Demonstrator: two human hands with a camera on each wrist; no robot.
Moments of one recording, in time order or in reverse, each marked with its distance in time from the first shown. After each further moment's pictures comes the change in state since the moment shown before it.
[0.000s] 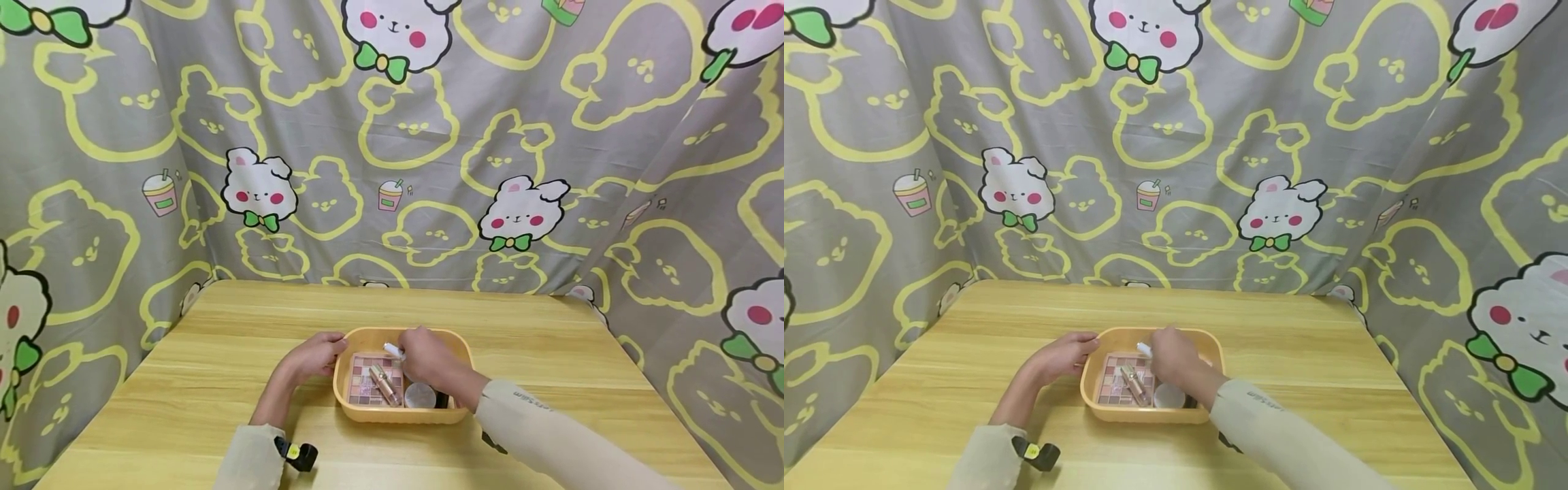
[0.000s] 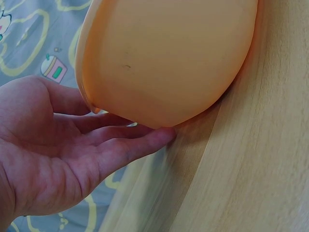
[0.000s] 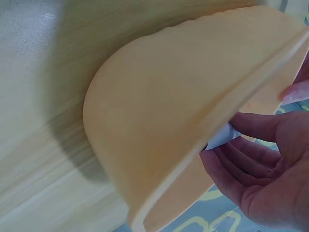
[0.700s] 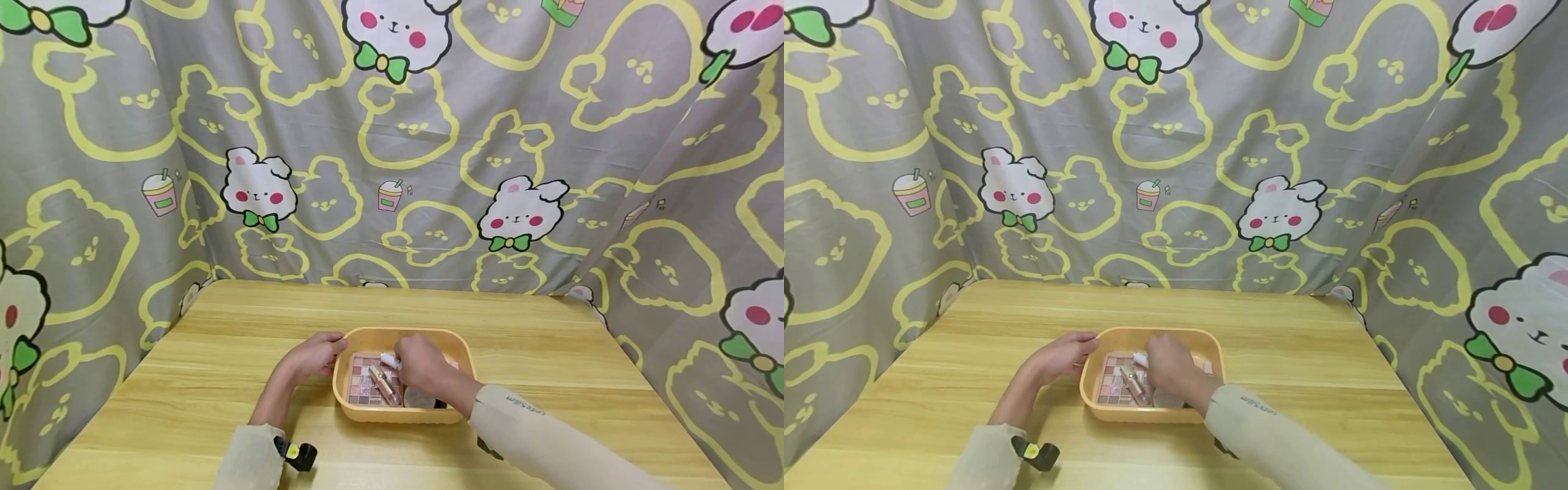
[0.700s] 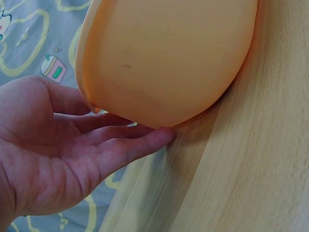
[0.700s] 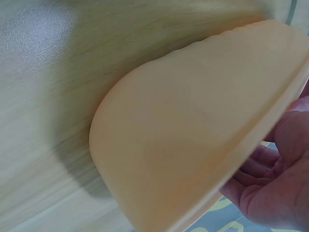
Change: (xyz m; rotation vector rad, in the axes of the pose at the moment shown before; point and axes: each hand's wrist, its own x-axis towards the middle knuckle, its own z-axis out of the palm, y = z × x) left_hand -0.001 0.000 0.000 -0.001 -0.003 -0.001; right_hand -0.001 -0.004 0.013 -0.144 0.049 -0.039
